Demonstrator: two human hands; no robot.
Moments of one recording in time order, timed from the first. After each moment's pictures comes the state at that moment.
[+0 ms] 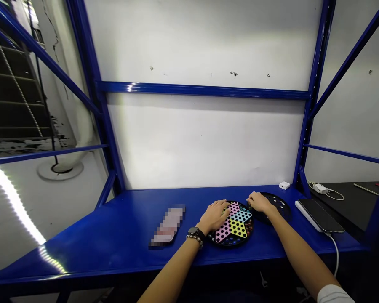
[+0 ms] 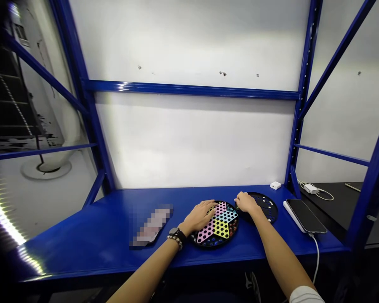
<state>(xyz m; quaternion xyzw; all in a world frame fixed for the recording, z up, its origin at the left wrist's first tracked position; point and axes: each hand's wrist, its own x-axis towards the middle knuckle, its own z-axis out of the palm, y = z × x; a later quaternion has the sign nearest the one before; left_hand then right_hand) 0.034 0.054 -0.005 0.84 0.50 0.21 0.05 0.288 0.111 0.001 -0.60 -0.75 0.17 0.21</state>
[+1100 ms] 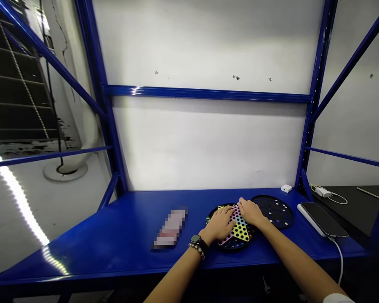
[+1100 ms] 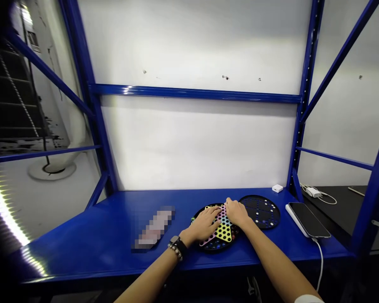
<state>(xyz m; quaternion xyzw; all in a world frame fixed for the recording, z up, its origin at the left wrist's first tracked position) 0.049 0.021 0.008 0.86 0.46 0.21 0.07 0.228 0.066 0.009 -0.59 -0.80 0.02 0.14</state>
